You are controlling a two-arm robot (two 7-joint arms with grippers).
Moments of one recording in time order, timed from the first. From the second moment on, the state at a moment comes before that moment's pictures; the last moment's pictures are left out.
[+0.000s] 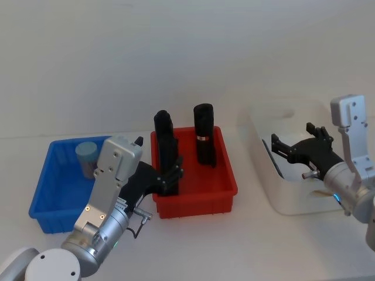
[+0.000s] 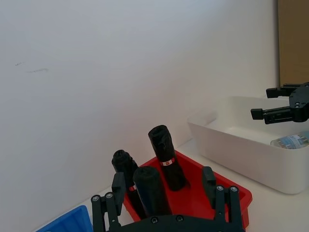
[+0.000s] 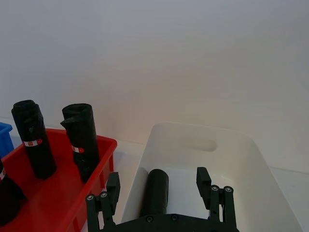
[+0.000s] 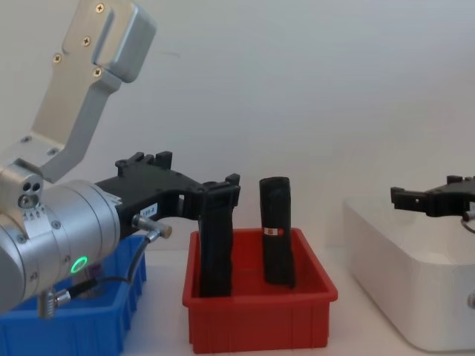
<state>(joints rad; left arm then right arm) -0.24 0.38 0.45 -1.63 -0.20 0.01 -0.01 0.38 0.22 -0.21 -1.31 0.16 0.12 0.15</state>
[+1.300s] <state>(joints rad) -0.24 0.38 0.45 -1.63 -0.20 0.01 -0.01 0.38 0.22 -0.21 -1.30 0.16 0.11 0.15</state>
